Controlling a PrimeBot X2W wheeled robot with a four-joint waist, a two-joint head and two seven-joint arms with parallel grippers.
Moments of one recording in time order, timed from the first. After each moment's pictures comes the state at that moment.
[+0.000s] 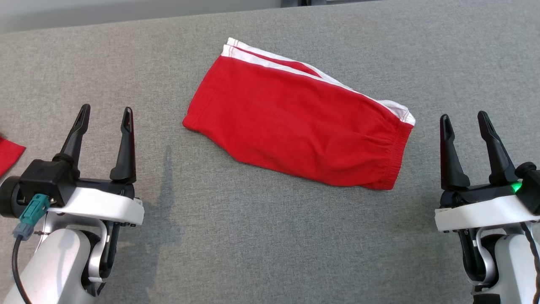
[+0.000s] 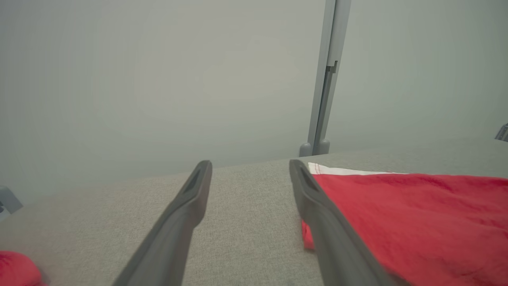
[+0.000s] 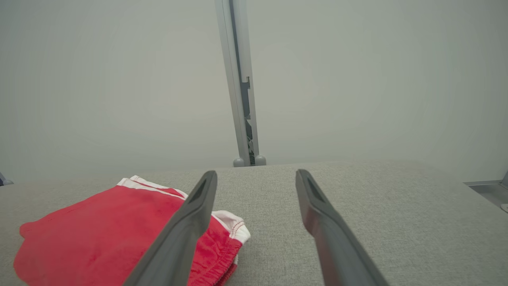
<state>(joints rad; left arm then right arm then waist) -0.33 0.42 -0.34 0.05 -0.49 0.23 -0.20 -0.26 -0.06 -0.01 0.08 0.20 0.13 -0.20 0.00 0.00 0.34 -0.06</state>
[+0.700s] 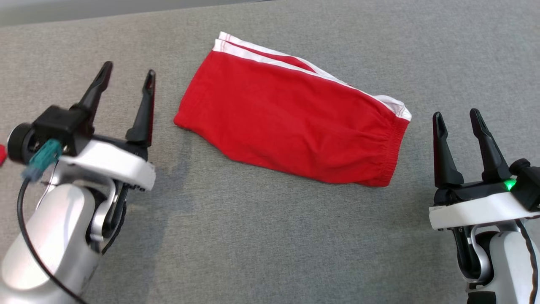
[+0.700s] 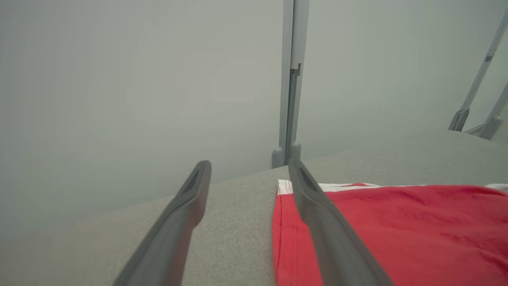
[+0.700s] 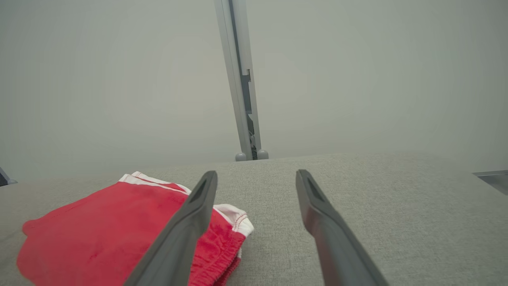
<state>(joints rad) -0.50 0.42 -0.40 0.10 -0.49 0.16 -0.13 -0.27 -0.05 0.01 0.08 0.22 0.13 -0.19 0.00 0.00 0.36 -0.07</state>
